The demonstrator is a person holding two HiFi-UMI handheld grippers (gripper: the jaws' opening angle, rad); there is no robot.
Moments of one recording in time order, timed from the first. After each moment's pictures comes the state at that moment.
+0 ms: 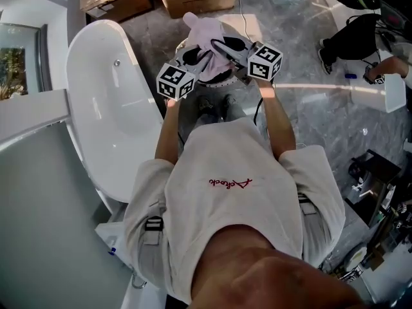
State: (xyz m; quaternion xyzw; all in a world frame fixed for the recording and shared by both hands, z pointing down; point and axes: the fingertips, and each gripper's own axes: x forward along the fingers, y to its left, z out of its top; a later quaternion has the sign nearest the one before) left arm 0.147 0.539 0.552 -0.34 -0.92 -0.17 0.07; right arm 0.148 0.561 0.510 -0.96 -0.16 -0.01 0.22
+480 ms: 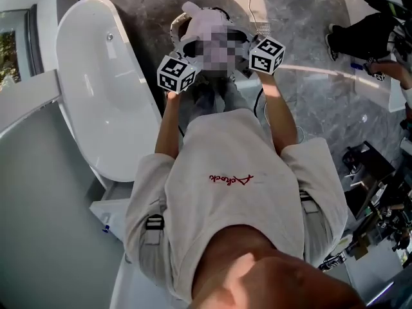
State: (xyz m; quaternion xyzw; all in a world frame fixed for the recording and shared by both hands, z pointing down) left arm 0.123 0.524 0.626 -0.36 -0.90 -0.24 0.10; right arm 0.126 0.551 0.586 -0.95 -0.14 -0.03 0.29
